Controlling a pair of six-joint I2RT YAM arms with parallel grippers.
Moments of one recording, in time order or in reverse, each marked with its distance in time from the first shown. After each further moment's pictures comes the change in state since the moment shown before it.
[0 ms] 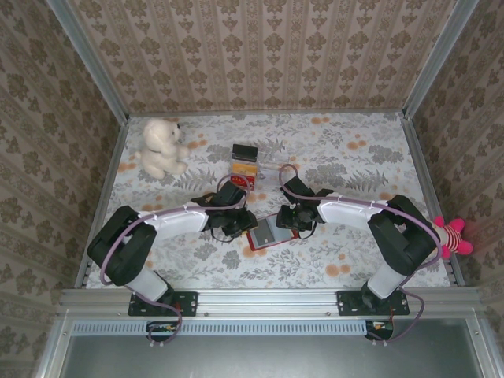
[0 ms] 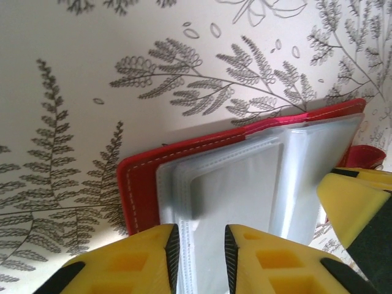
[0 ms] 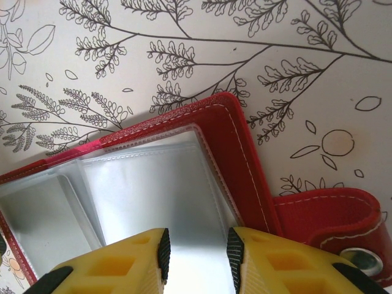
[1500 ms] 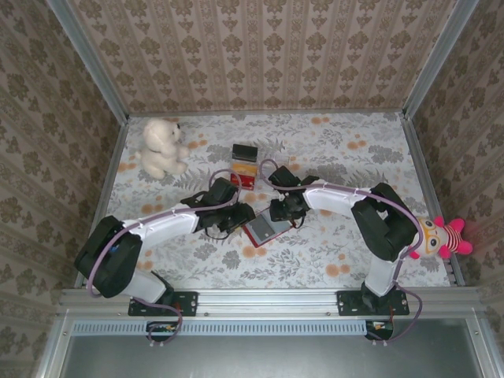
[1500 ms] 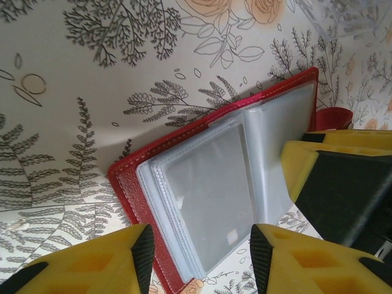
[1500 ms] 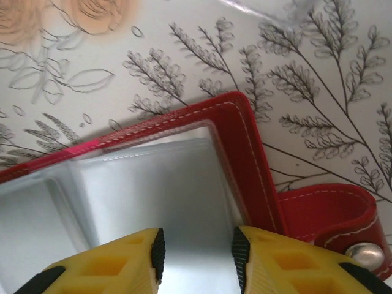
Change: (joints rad) left arm 0.036 -0.104 -0.027 -0.005 -0.026 0.009; right arm 0.002 0.156 0.215 -0.124 0.072 -0.283
